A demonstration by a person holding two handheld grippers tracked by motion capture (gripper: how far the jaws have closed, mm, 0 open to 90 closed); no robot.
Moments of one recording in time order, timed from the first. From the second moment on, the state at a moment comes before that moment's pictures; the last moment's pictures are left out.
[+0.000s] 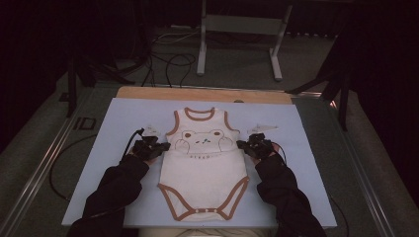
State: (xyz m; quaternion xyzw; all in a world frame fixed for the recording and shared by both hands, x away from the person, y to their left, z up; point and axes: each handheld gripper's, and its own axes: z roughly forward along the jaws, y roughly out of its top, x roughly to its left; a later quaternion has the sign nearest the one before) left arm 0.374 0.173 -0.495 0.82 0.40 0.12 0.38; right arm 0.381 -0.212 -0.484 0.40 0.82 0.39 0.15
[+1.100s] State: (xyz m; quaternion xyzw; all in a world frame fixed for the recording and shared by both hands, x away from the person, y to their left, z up) left arm 0.306 0.175 -0.469 0.85 0.33 0.09 0.40; right arm 0.304 -0.227 -0.468 0.37 0.83 0.40 0.14
